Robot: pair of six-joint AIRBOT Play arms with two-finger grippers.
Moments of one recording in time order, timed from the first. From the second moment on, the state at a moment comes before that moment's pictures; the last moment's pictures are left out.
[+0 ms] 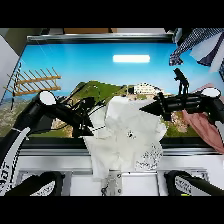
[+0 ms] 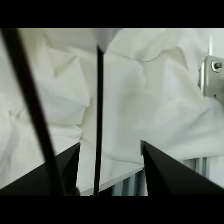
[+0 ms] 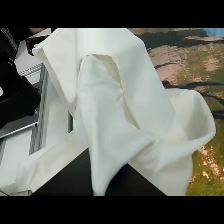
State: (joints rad) left arm -0.22 -1.21 0.97 0.89 -1.45 -0.32; right arm -0.15 -1.25 0.97 -0.25 1.62 0.10
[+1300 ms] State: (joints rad) left arm -0.15 -1.16 0.97 0.89 -1.45 -0.68; right arm -0.15 -1.25 0.97 -0.27 1.60 0.14
